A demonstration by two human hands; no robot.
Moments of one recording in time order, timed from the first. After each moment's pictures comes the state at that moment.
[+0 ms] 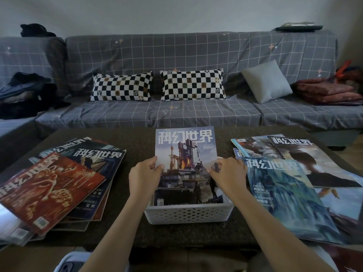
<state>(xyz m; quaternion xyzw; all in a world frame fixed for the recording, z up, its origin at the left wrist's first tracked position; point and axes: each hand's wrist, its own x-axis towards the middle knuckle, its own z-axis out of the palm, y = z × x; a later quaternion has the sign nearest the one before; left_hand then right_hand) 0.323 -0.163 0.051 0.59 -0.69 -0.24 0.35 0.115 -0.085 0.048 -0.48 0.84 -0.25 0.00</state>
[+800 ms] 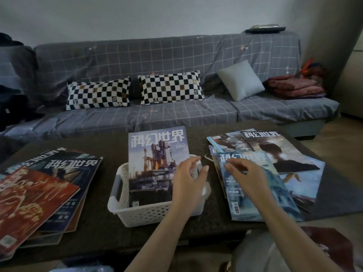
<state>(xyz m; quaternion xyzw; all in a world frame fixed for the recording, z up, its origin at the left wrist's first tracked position) 0.201 -0.063 0.060 0.38 -0.74 -0.39 0.38 0.048 0.014 0.060 -0.40 0.77 -0.48 0.10</state>
